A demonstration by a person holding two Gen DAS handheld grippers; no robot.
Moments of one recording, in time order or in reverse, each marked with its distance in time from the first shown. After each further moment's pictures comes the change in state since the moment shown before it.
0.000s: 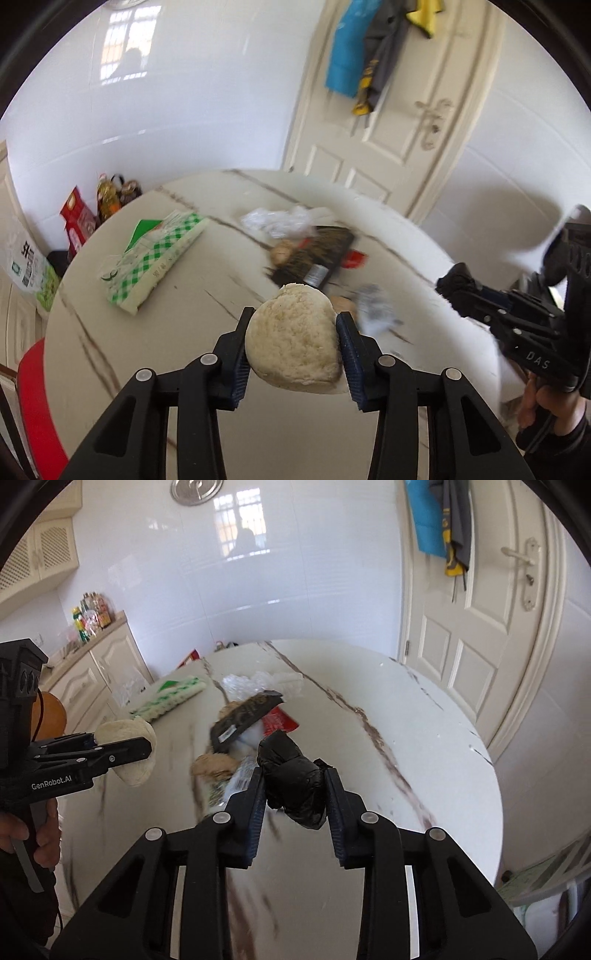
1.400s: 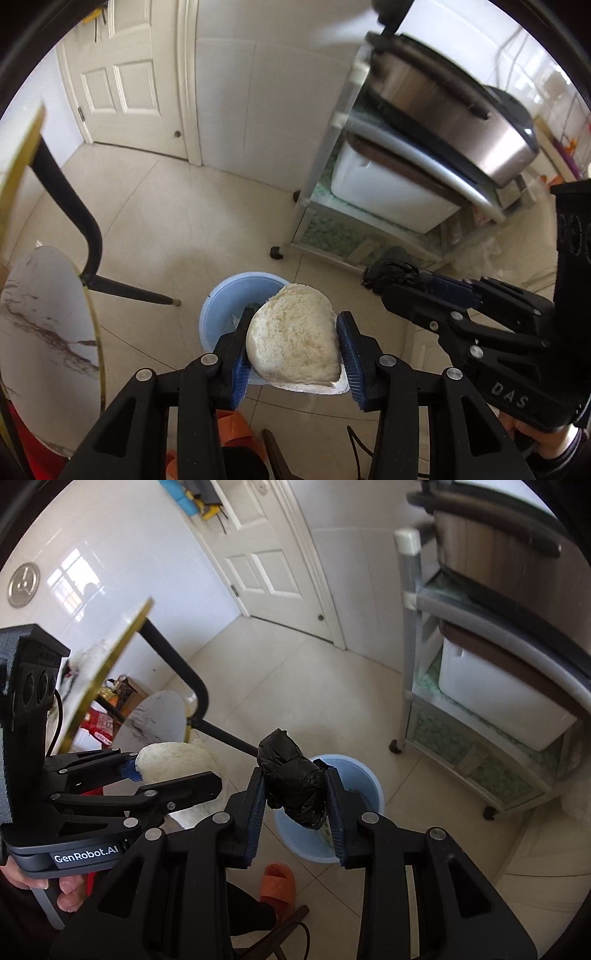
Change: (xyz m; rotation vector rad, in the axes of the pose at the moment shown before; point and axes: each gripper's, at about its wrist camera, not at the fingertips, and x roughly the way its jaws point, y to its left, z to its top) left arm 0.213 -0.392 -0.136 0.507 0.523 -0.318; right arm -0.151 -0.220 -0.289 0.637 0.104 -0.253
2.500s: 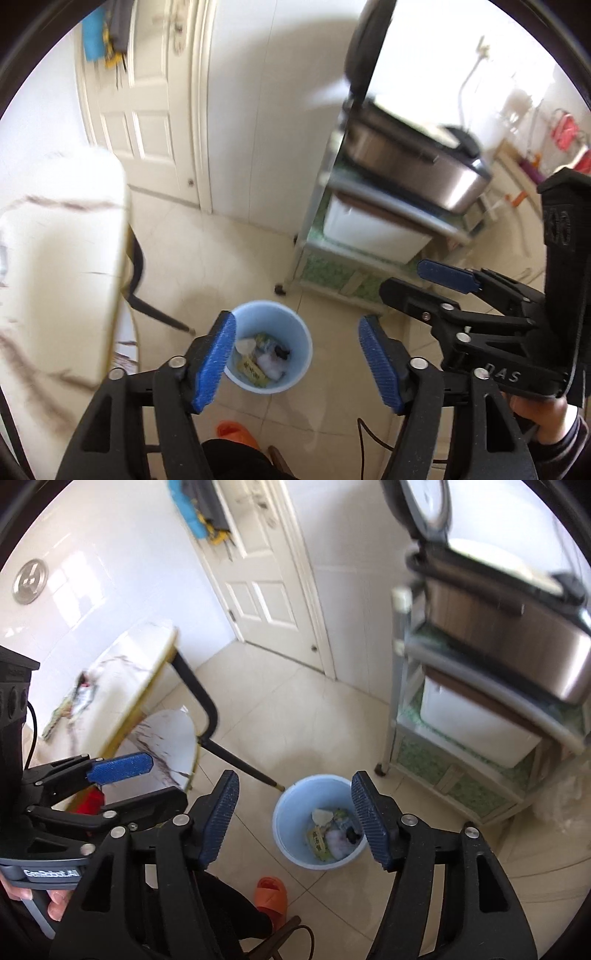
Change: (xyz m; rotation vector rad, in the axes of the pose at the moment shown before) left arm -0.164 -0.020 -0.083 0.042 -0.251 0.006; right arm -0.078 0.053 -0.007 -0.057 -0.140 -0.072
